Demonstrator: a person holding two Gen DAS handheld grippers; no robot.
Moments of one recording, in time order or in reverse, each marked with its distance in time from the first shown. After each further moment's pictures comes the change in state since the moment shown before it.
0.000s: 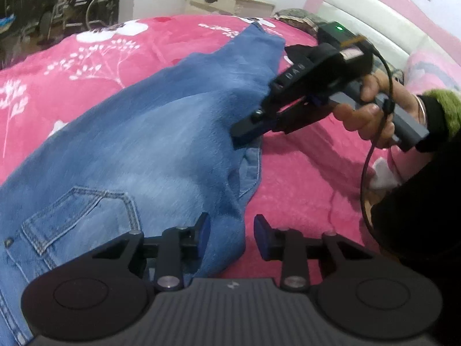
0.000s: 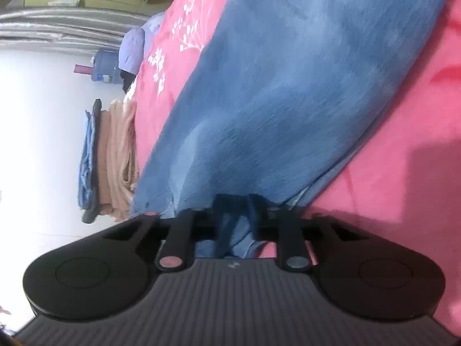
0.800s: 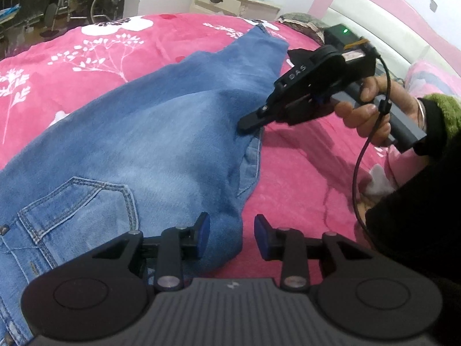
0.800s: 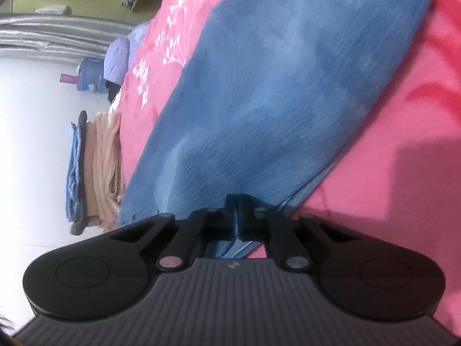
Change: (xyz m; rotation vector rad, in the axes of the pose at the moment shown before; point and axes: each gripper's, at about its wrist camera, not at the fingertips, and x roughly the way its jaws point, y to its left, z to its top) left arm -0.004 0.000 -0.002 -0.024 -0.006 -0.017; right arm -0.004 0.003 0.010 0.010 -0.047 -0.071
